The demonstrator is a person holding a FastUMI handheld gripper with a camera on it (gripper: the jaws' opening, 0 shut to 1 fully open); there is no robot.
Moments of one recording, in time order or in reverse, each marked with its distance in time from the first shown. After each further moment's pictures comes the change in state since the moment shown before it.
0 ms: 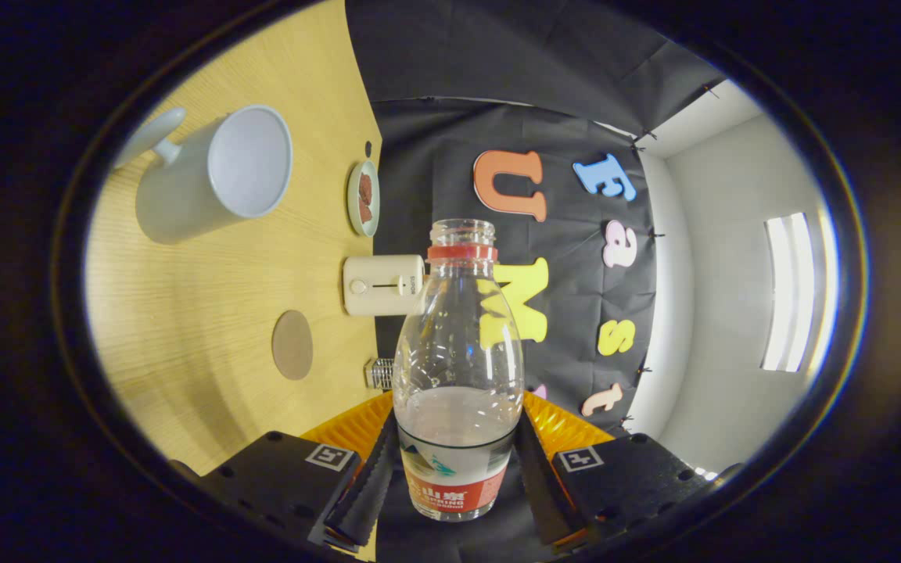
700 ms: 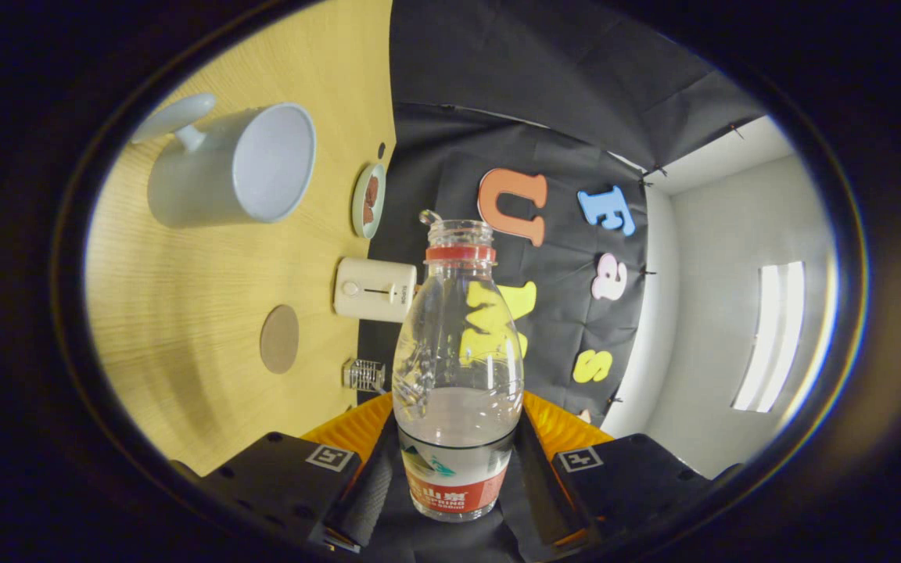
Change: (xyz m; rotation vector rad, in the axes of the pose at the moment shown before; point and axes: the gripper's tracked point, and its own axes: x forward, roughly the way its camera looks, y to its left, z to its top) arm -0.009 -0.012 0.016 -0.144 -0.036 -0.059
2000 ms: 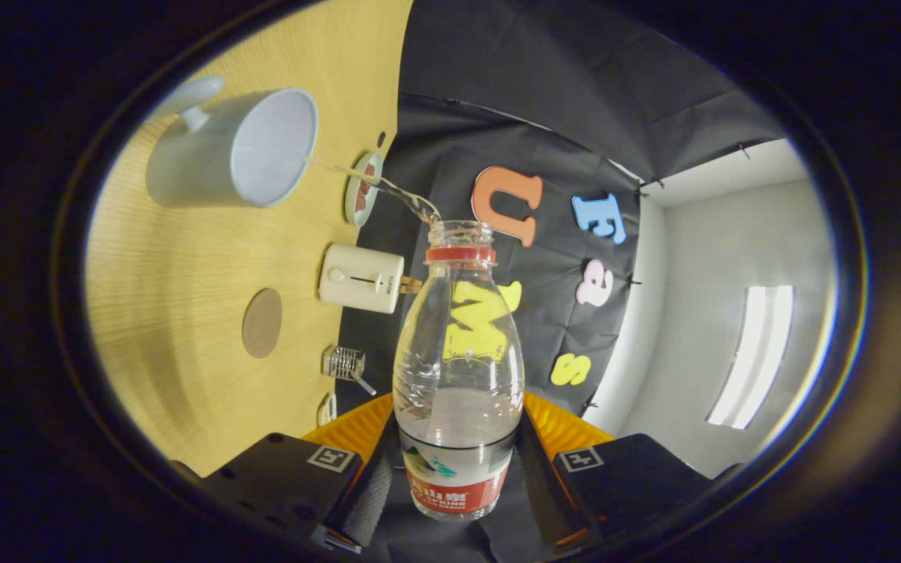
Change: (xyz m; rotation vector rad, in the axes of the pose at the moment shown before) arm -0.007 -0.014 0.001 -0.077 0.032 -0.056
